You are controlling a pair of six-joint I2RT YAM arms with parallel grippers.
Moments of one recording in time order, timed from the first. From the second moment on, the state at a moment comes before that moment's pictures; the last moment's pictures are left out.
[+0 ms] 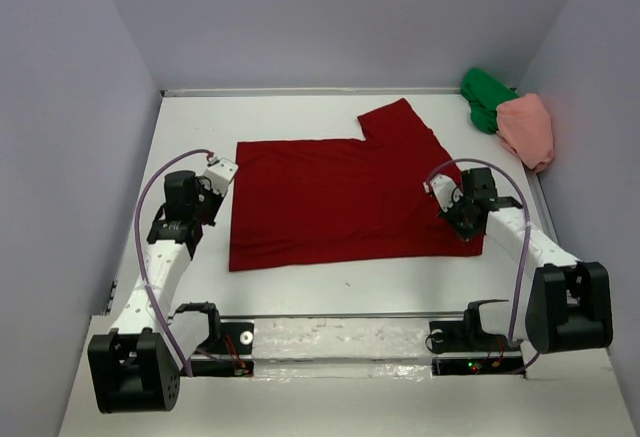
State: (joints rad) left arm 0.01 0.95 0.60 -0.30 0.08 0.50; right arm 0.07 1.25 0.64 -0.53 -0.01 -0.67
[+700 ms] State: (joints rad) left arm 0.01 1.59 1.12 -0.24 0.20 0.44; right arm 0.07 2.01 1.78 -0.75 -0.01 -0.35
